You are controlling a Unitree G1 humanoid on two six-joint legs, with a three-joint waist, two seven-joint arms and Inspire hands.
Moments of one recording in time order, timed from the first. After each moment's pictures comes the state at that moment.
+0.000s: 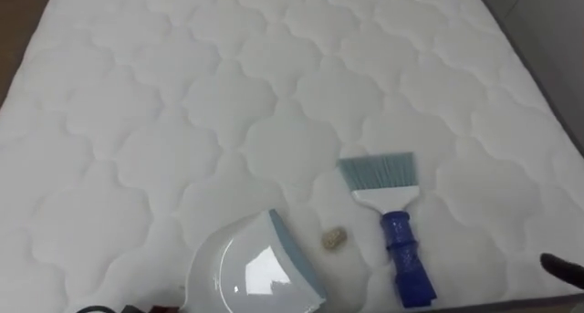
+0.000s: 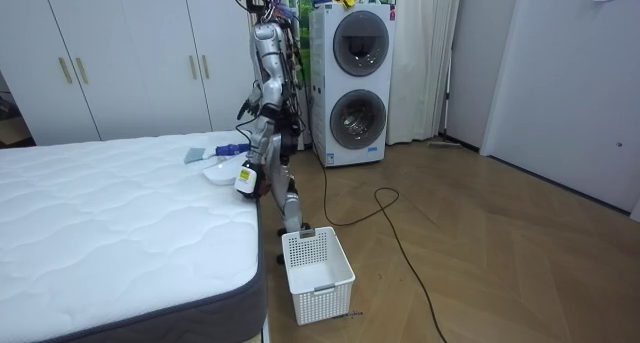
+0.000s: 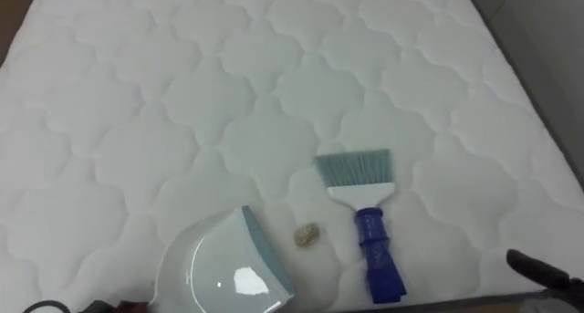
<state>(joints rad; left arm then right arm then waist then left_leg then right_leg) 0.03 0.36 -0.08 1.00 0.47 0.06 -0.02 -0.08 -0.44 -0.28 0.91 0.43 -0.04 -0.61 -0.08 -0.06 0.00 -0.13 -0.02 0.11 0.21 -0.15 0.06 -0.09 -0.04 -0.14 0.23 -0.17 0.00</state>
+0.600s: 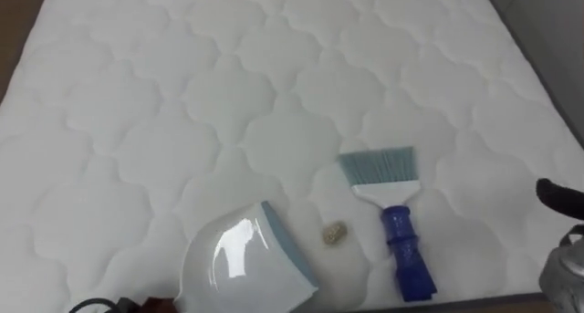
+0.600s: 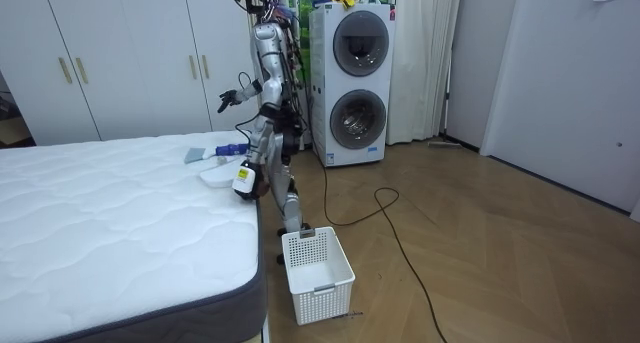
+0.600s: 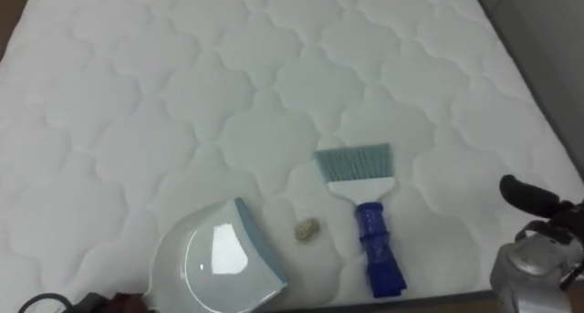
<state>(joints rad) -0.02 0.37 -0.08 1.00 0.48 0.09 0.04 -0.09 -0.44 -0.09 0.61 0.24 -0.07 -0.72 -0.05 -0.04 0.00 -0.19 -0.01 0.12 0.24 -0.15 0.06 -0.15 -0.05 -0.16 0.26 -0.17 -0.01</state>
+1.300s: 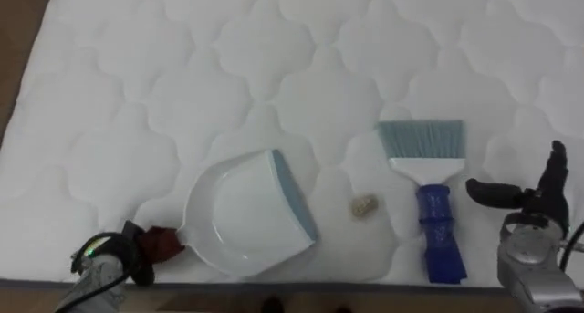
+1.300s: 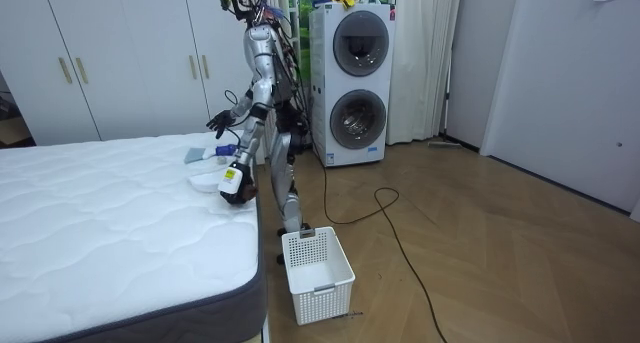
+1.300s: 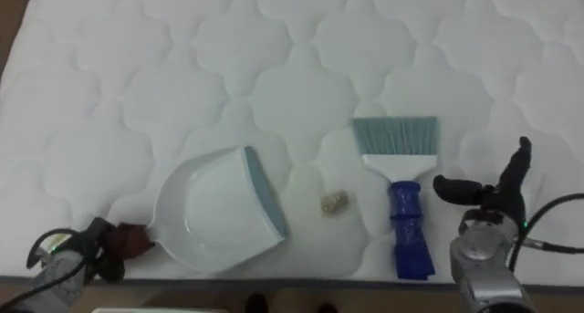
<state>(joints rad) -0.29 0.40 -0.17 1.12 0.50 0.08 0.19 -0.20 -0.41 0.14 0.78 0.19 -0.09 -0.59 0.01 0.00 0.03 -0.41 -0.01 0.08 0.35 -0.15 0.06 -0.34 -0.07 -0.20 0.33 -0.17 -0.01</state>
